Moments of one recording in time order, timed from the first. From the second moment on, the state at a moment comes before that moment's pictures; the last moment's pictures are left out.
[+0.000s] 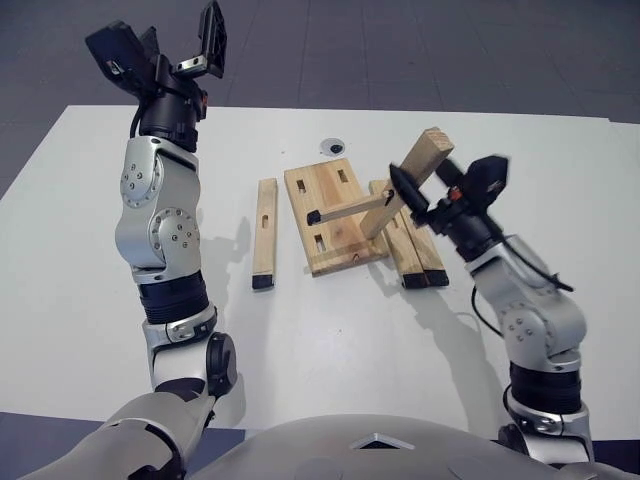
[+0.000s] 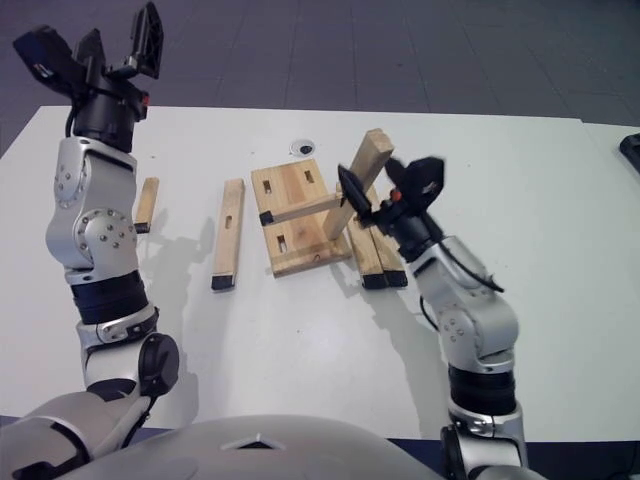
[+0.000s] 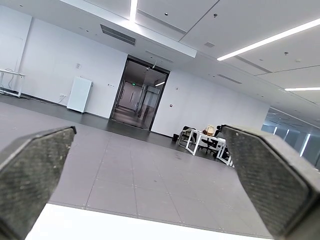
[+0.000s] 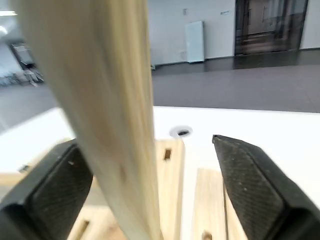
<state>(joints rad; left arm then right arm) -0.57 0.12 0.29 -0.16 -0.46 0.34 -0.04 -0.16 -0.31 -0.12 -0.50 0.70 0.52 0.26</state>
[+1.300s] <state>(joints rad) -0.44 0.17 0.32 -0.36 -0.42 0.38 0.10 -0.08 -0.54 0.01 -0.20 0.34 0.83 0.23</state>
